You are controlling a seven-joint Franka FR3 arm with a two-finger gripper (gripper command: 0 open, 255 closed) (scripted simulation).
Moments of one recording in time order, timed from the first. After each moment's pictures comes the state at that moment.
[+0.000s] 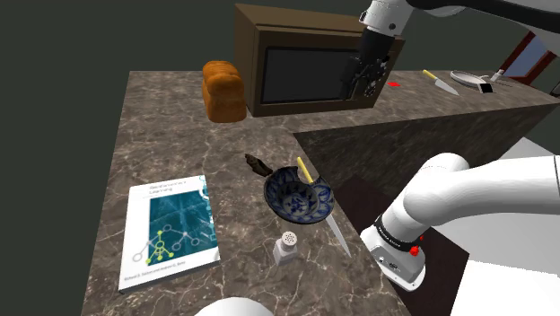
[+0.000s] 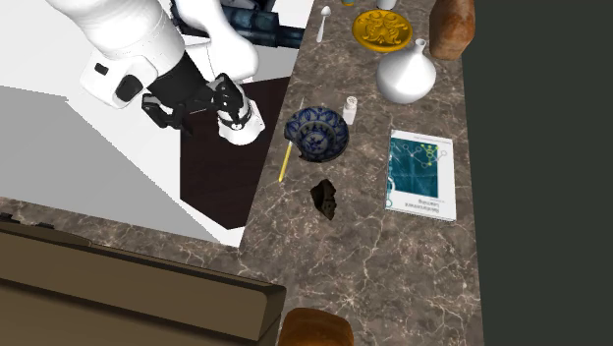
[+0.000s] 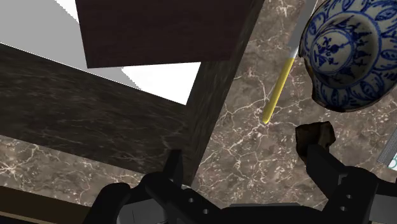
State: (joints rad) arm 0.01 -0.80 -0.03 -2.34 0.11 1.54 -0.01
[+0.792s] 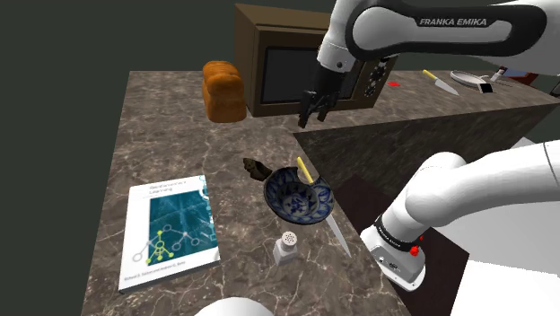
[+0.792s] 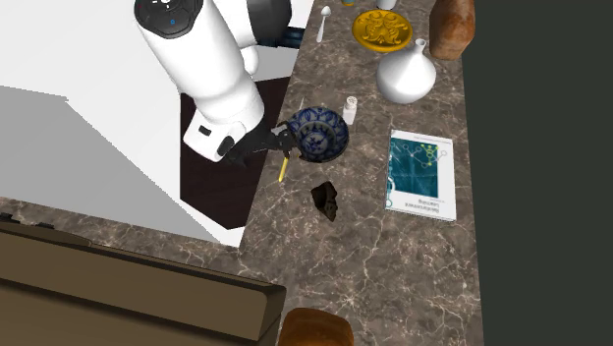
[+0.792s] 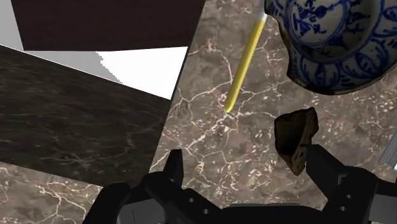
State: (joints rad) arm 0.06 -0.66 0.12 -2.47 0.21 1.85 0.11
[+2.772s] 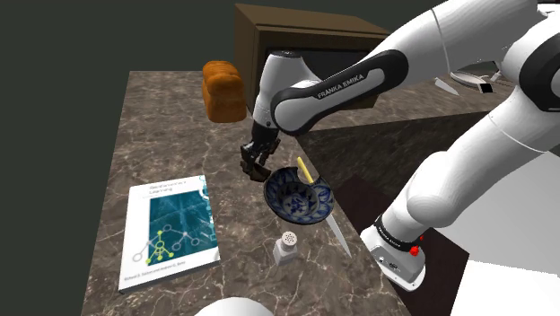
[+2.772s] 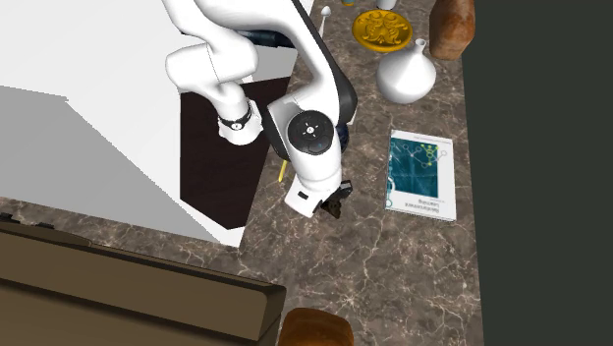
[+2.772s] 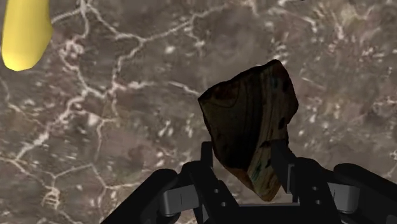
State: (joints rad) arm 0.11 -0.16 0.36 -2.46 0.23 2.39 0.32
